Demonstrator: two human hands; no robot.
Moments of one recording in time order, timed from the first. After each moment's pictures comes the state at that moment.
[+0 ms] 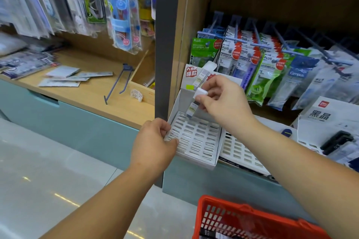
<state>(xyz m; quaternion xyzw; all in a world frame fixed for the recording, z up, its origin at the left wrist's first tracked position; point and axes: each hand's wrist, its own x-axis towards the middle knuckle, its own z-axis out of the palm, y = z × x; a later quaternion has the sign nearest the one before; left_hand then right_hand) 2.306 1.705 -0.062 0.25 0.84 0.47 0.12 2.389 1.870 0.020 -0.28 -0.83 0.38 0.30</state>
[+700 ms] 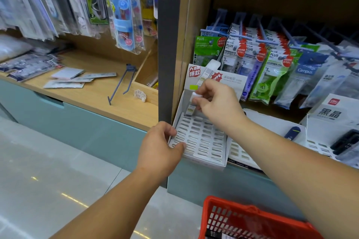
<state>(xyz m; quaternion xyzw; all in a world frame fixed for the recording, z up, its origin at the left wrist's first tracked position) 2.310 1.703 -0.073 0.26 0.82 0.49 0.15 2.368 1.874 -0.002 -0.26 -0.85 0.36 0.29</state>
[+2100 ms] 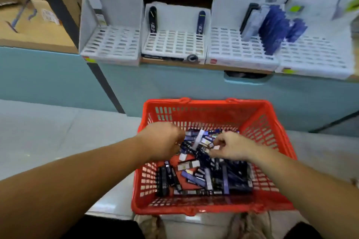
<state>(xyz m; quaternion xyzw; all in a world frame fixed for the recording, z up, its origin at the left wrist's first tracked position) 2.524 1.694 -0.150 0.70 0.69 -0.05 0.20 2.735 1.828 -0.194 -0.43 -0.81 0.31 -0.24</state>
